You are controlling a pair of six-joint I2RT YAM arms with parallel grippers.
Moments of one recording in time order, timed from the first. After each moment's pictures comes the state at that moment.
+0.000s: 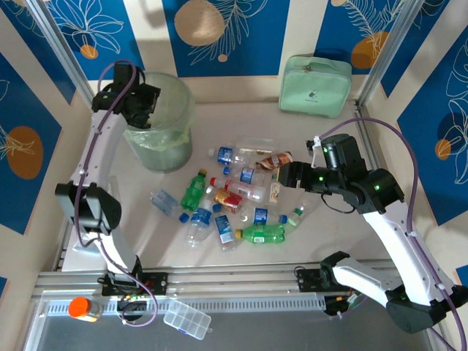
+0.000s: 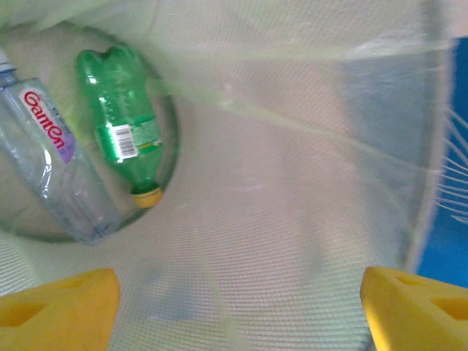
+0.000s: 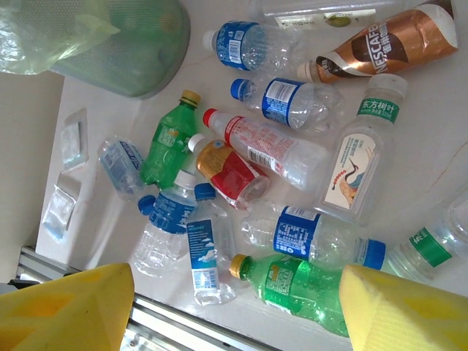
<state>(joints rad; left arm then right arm) -0.12 1.76 1.94 -0.96 0.03 -1.29 0.46 0.97 1.32 -1.14 -0.20 0.56</state>
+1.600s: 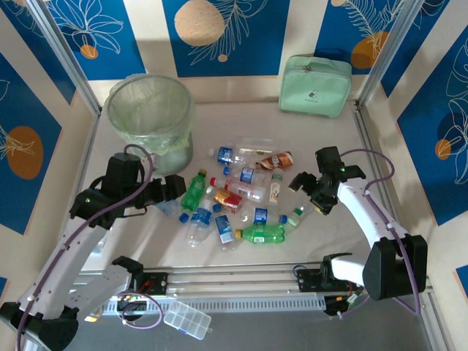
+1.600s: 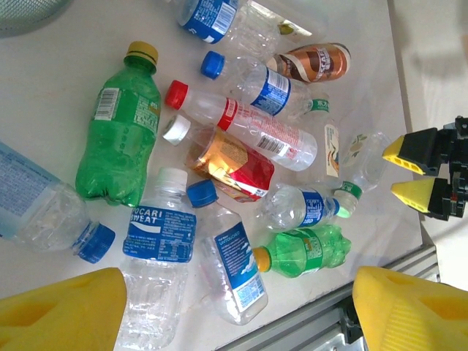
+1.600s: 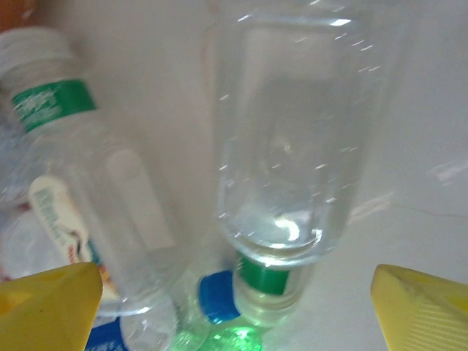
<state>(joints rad) -0.40 0.86 1.02 -0.93 0.34 -0.60 0.11 1.23 0.87 -0.94 -0.14 0.79</state>
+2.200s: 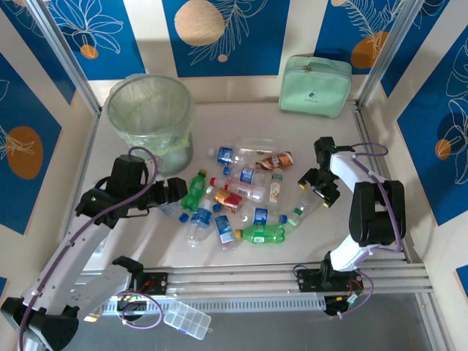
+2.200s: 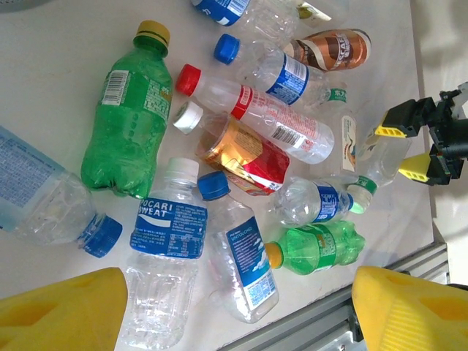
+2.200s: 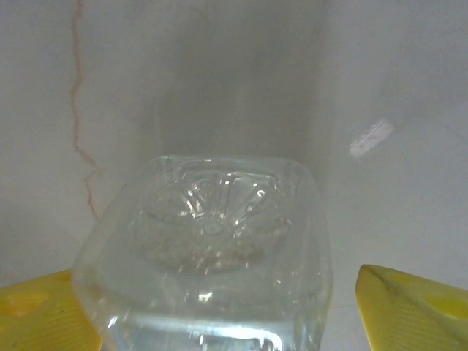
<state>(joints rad) -0.40 0.88 0.97 -0.91 0.34 -0.61 0.03 1.63 1.05 -0.96 -0.01 0.81</state>
